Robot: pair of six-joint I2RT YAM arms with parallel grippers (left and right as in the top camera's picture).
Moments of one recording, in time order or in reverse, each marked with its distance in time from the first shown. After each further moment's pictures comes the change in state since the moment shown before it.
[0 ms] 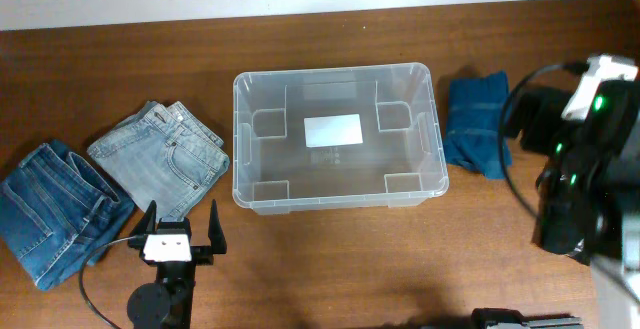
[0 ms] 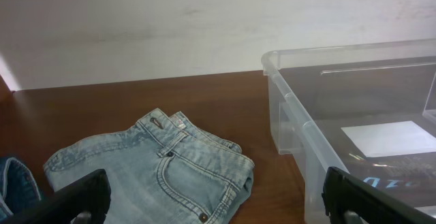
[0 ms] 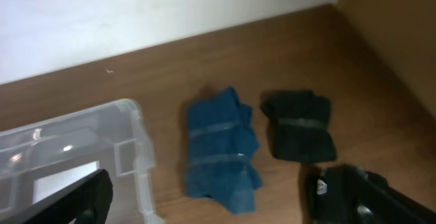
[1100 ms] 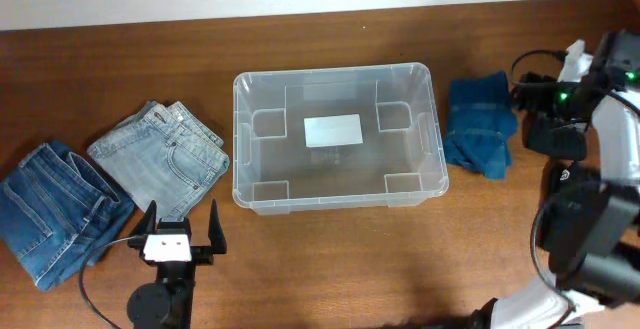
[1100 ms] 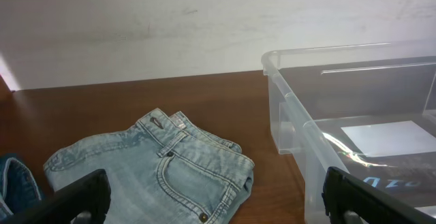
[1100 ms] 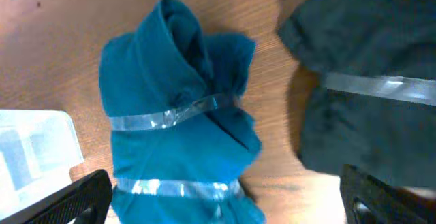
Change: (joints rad) left arm 0.000 0.000 0.000 0.000 0.000 0.000; right arm -0.326 0.761 0.076 0.141 -0.400 -0.176
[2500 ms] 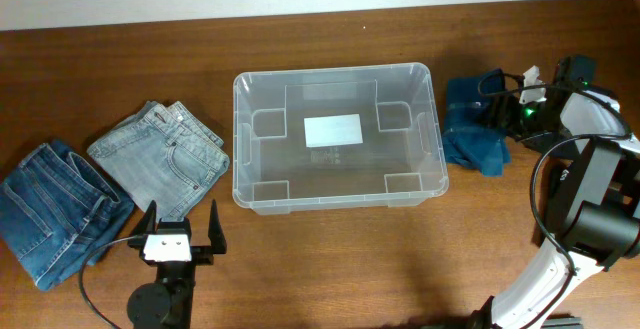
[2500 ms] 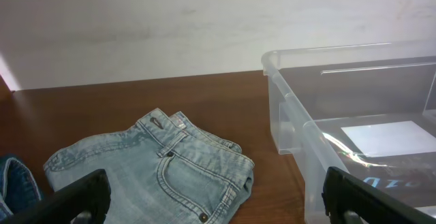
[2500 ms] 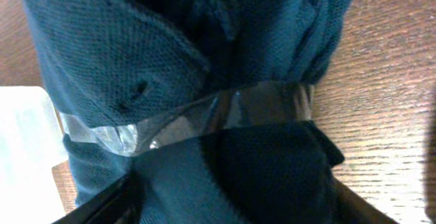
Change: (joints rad) left arm 0.000 0.000 0.000 0.000 0.000 0.000; right arm 0.032 0.216 -0.063 0.101 -0.156 -0.012
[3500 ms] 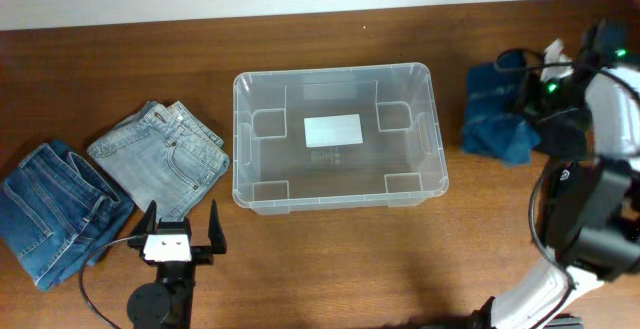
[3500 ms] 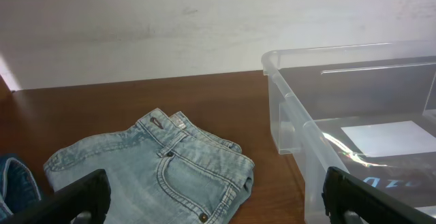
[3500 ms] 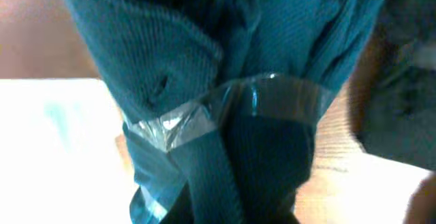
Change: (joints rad) left arm 0.000 0.000 0.000 0.000 0.000 0.000; right arm 0.005 -0.111 0.266 -0.347 0.064 0.017
